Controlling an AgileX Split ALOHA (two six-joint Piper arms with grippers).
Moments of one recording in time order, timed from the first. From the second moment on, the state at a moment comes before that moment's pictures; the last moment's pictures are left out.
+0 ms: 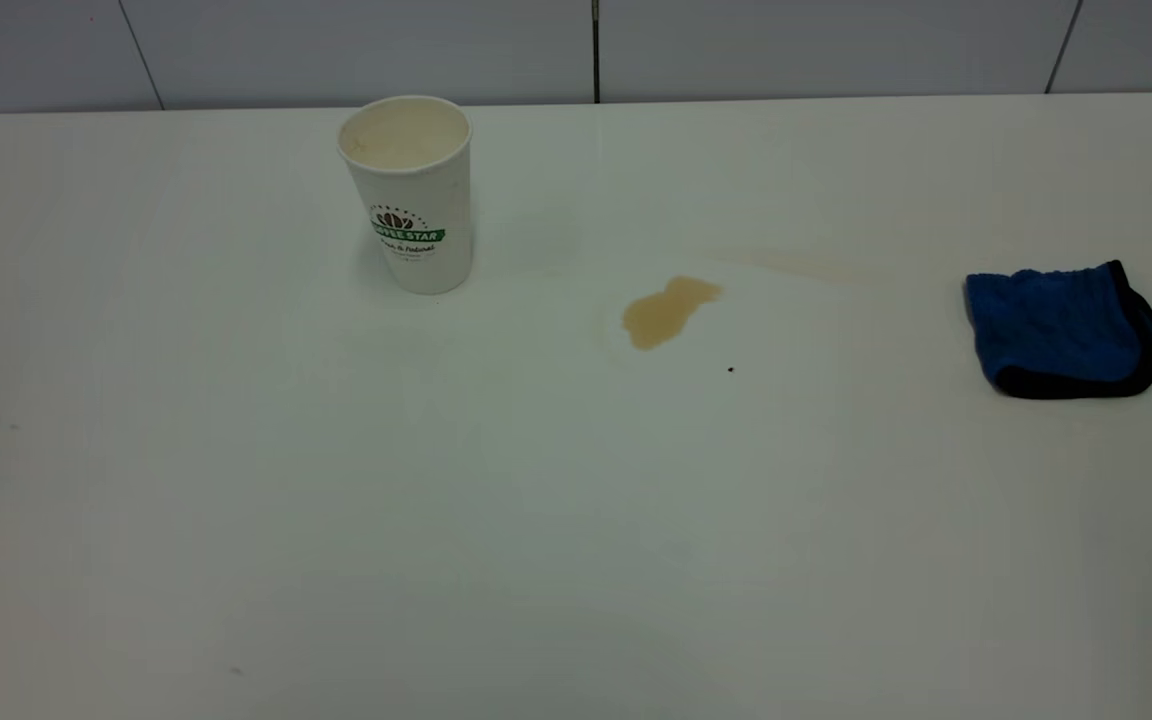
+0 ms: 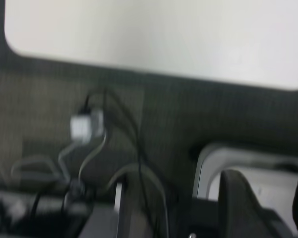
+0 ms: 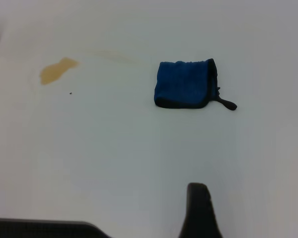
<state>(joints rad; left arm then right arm) 0.06 0.61 -0.58 0.08 1.15 -0.07 -0.01 -0.02 -0.47 0.00 1.12 0.03</state>
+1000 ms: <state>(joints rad) 0.06 0.00 -0.49 0.04 1.12 -0.06 -0.01 -0.02 -0.47 0.00 1.12 0.03</state>
